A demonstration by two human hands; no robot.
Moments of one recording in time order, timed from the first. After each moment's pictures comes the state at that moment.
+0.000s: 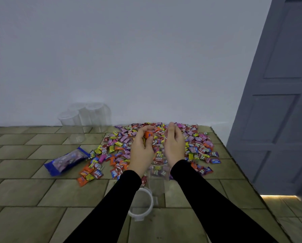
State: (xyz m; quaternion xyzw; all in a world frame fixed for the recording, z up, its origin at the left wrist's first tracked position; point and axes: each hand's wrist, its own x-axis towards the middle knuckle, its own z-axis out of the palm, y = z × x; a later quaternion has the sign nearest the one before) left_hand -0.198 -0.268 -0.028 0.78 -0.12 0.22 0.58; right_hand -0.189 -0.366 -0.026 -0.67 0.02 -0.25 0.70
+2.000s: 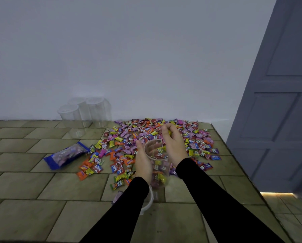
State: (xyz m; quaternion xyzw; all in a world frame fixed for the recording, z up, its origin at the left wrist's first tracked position) left_hand -0.191 -0.284 -0.084 0.55 0.08 0.03 0.83; right_hand -0.200 -0.375 -0.028 -0.74 -0.07 -0.16 0.65
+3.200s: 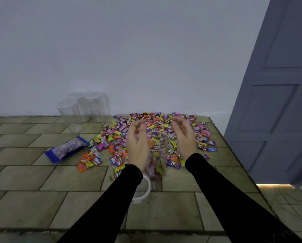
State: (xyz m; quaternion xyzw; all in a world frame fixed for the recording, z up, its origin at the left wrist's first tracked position) left_hand -0.220 -0.278 -0.038 0.66 -0.03 0.25 0.71; right_hand -0.209 -0.410 -0.043 -0.69 -0.09 -0.24 0.68
